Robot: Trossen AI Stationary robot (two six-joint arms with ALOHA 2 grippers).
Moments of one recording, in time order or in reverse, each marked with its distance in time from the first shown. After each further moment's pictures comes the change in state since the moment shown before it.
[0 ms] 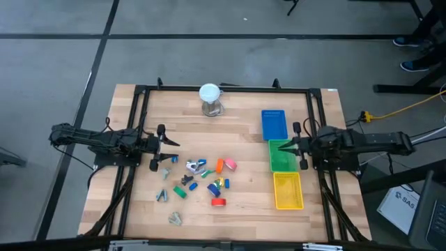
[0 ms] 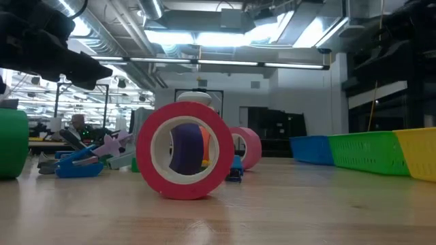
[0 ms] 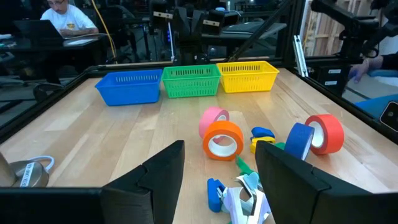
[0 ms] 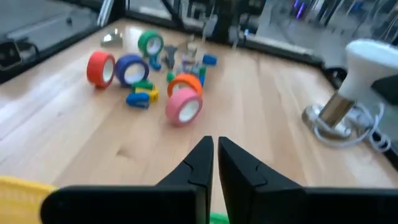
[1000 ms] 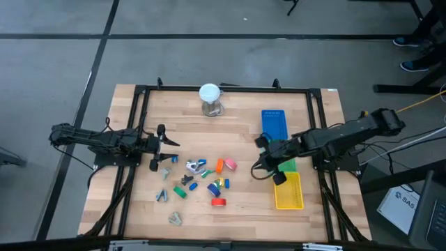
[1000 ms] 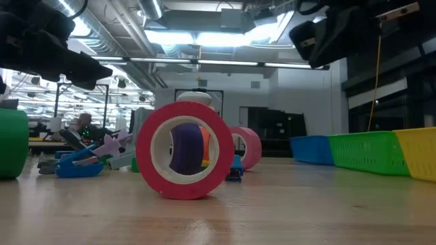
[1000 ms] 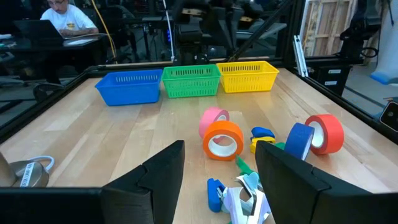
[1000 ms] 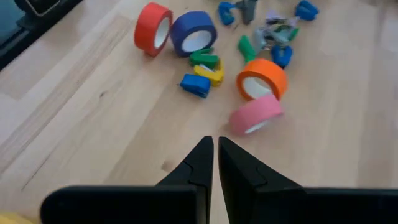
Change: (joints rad) left arm 0.000 0.000 0.000 0.000 0.000 0.000; right arm 0.208 1.011 0.608 -0.063 0.000 -0.037
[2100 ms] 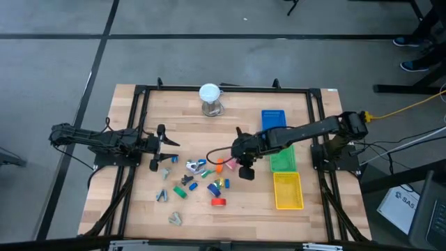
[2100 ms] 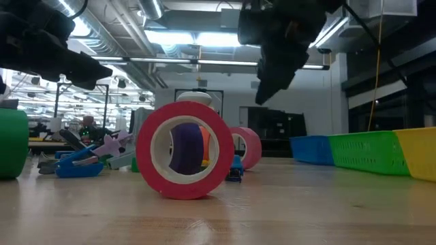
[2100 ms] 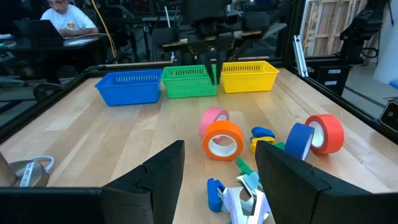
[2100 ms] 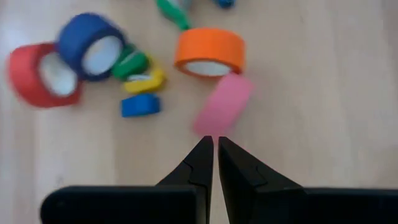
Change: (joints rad) left arm 0.000 0.000 0.000 0.000 0.000 0.000; right arm -0.117 0.435 0.402 -0.253 0.056 0.527
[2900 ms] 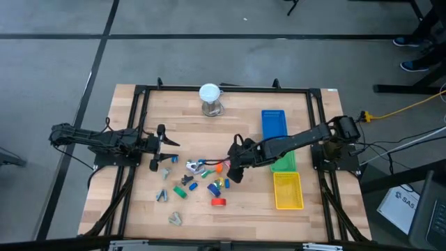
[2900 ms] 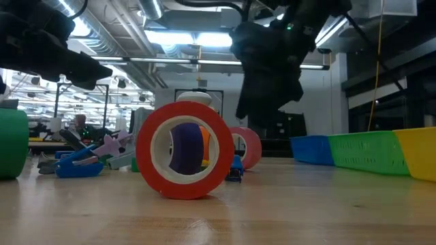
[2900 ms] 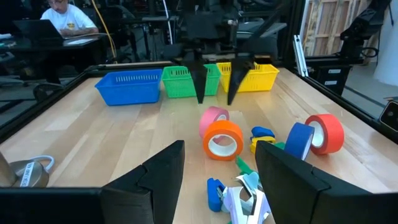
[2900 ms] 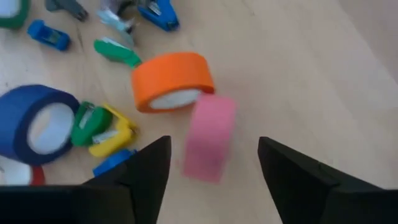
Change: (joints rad) left arm 0.000 0.000 0.000 -0.001 0.000 0.000; right arm 0.090 0.104 -0.006 0.121 0.225 0.375
